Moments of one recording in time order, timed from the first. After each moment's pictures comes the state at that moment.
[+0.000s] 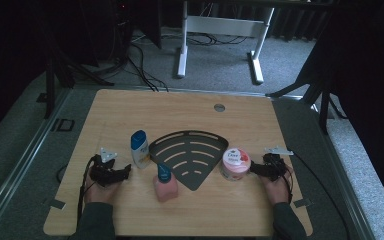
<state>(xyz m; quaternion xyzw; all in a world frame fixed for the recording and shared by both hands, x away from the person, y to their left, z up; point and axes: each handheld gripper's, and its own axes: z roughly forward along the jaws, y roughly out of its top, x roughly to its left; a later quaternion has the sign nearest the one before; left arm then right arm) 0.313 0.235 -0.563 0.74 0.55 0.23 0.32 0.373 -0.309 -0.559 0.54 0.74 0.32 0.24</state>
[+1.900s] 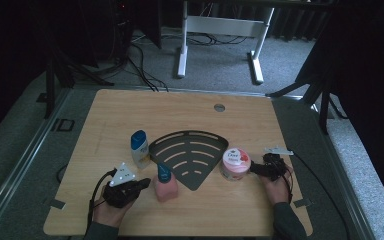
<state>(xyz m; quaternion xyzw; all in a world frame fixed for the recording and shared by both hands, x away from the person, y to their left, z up) 0.238 0.169 -0.501 0.81 0.39 0.14 0.43 0.373 -0.309 -0.559 0.54 0.74 0.32 0.24</state>
